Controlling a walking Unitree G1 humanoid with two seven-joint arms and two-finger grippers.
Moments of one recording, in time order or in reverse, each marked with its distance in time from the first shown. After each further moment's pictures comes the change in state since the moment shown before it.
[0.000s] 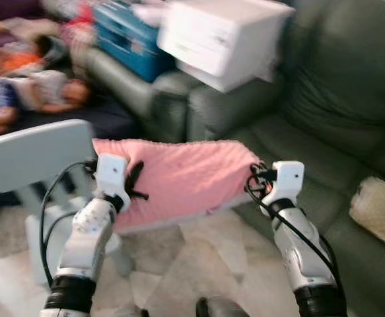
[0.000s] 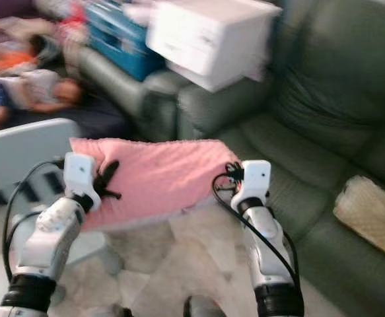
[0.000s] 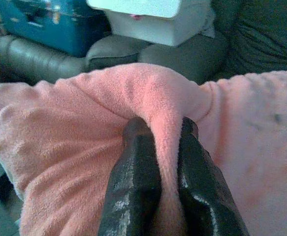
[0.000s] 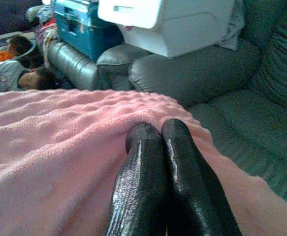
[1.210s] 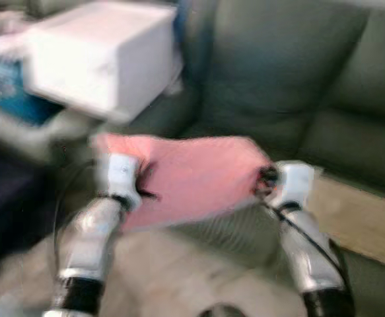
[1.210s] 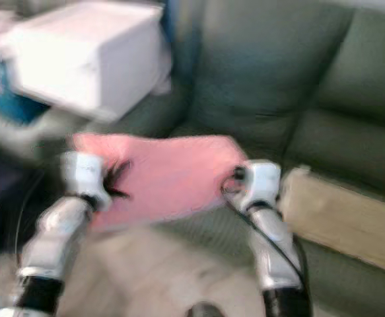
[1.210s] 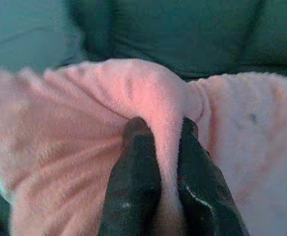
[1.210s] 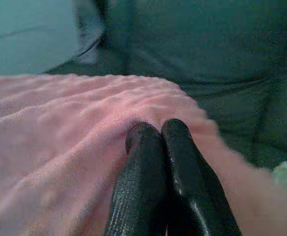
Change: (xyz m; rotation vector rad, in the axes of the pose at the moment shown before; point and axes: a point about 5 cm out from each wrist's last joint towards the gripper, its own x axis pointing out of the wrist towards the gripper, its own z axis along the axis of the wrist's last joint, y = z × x) left arm 0.004 -0.021 0.004 -0.039 -0.030 -0.100; right arm -0.004 -0.012 -0.002 -0.008 0.008 -0.037
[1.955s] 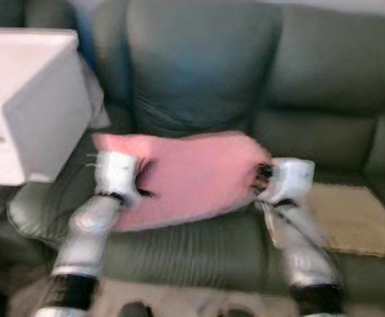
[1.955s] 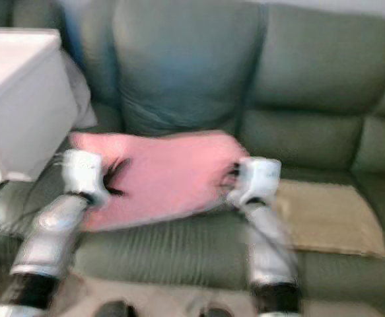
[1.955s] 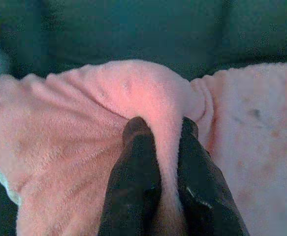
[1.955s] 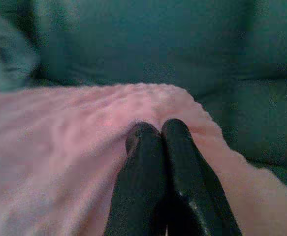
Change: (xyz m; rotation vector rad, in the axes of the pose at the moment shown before) left arm -0.006 0.022 0.000 0.026 0.015 0.063; right arm 0.009 0.025 0.003 0.023 -0.022 0.073
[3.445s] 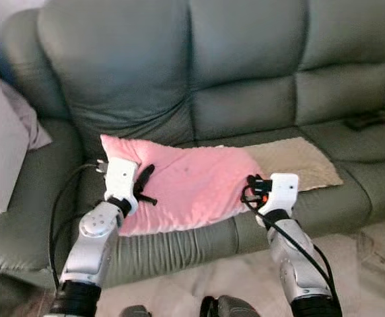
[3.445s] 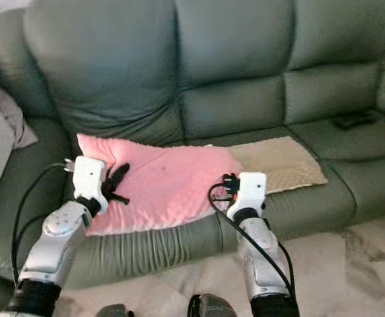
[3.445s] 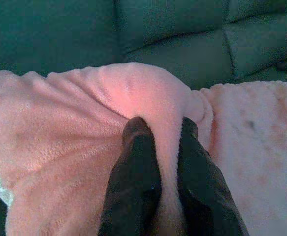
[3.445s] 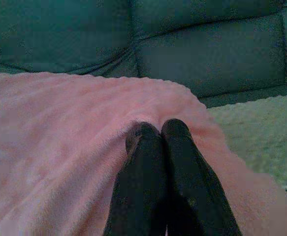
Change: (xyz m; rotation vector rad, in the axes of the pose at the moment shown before) left arm 0.000 -0.015 -0.003 0.045 0.001 -0.035; right arm -0.016 -0.004 -0.022 0.019 0.066 -0.054
